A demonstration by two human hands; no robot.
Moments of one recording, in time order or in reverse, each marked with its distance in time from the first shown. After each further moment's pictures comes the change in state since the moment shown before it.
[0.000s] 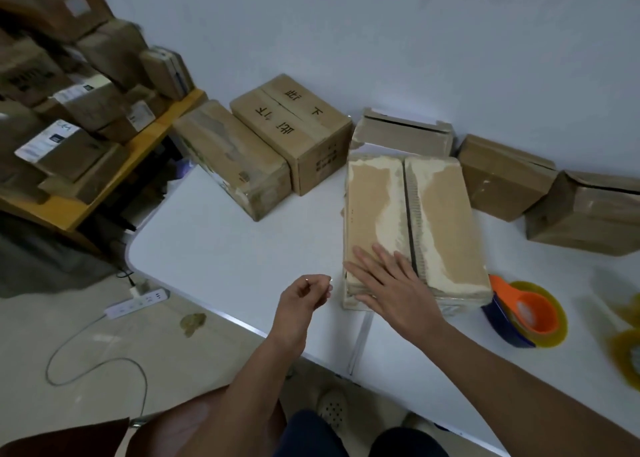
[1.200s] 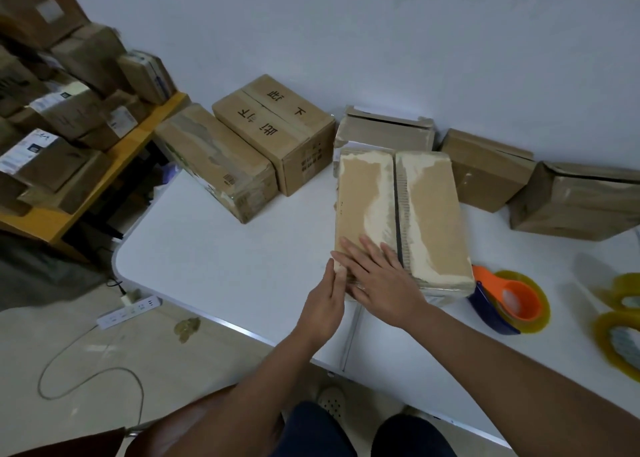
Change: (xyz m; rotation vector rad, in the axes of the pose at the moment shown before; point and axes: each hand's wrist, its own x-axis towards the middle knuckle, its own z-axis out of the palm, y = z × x) left_hand -0.019 0.015 0.056 0.700 -0.218 0.165; right_hand 0.007 0.002 -0.011 0.182 -0.077 0.014
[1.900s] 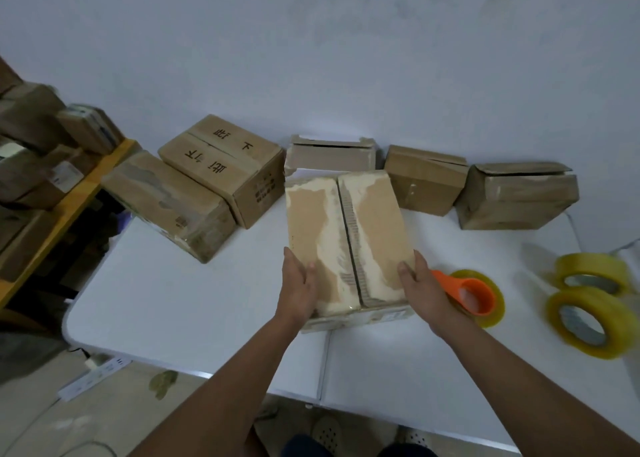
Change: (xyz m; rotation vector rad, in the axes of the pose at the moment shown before) left_hand 0.078 0.007 0.010 -0.067 0.110 0.043; right_hand -0.063 0.069 -0.041 1.089 0.275 0.866
